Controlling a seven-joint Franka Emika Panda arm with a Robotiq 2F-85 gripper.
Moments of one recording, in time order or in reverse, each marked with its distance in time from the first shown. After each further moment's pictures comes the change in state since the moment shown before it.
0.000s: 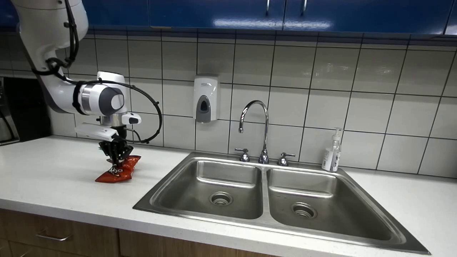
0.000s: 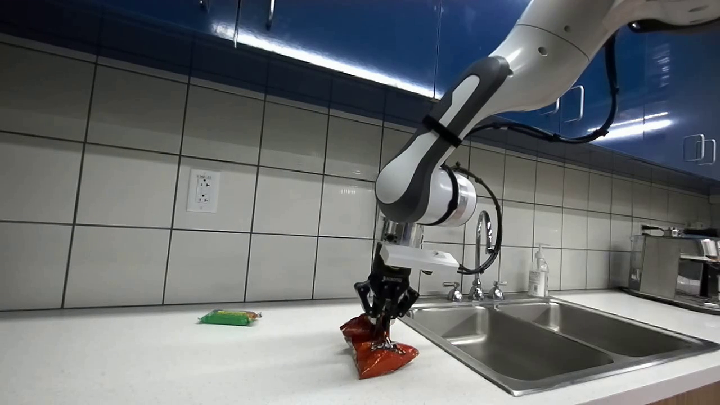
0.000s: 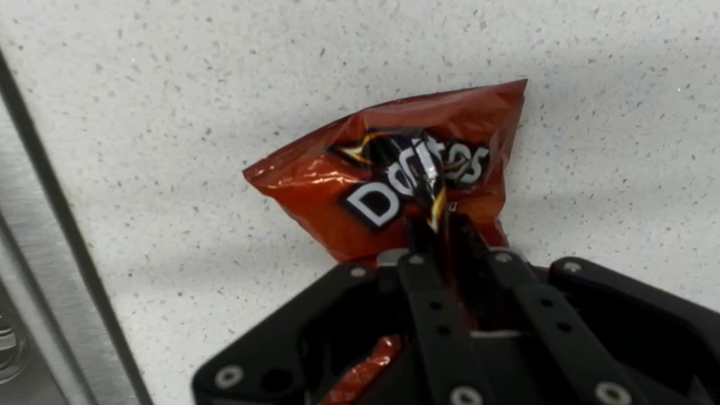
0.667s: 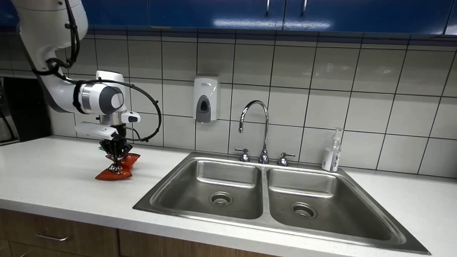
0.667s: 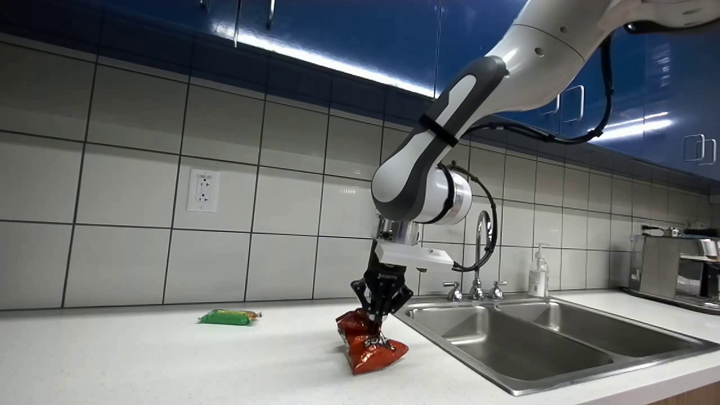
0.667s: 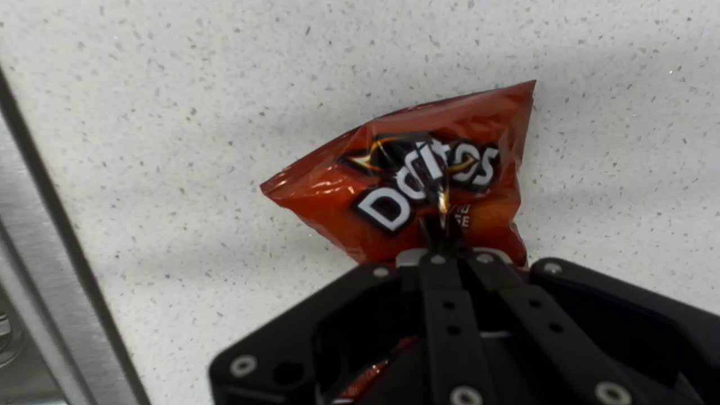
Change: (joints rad) arm 0.016 0.009 -0.008 0.025 -0.014 -0.001 0.018
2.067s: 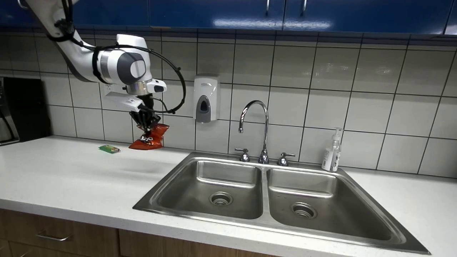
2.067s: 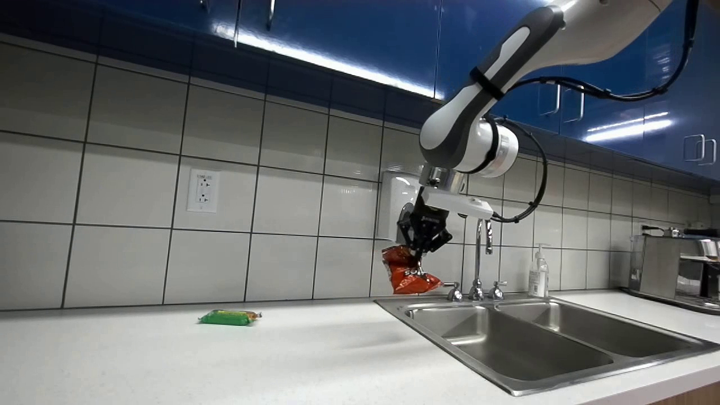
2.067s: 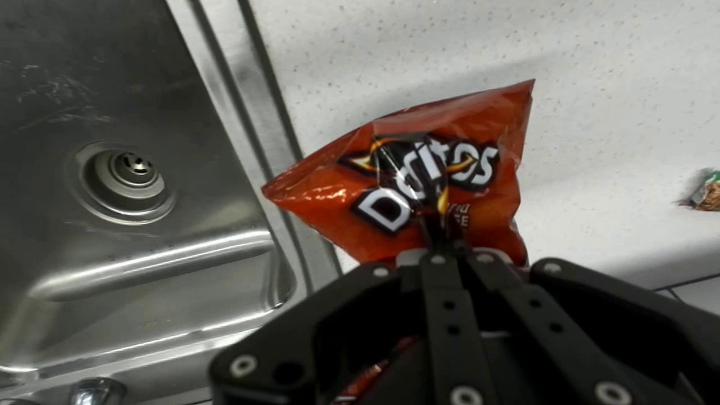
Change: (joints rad) arm -0.120 -0.244 -0.070 -0.051 0.024 -0.002 -0.069
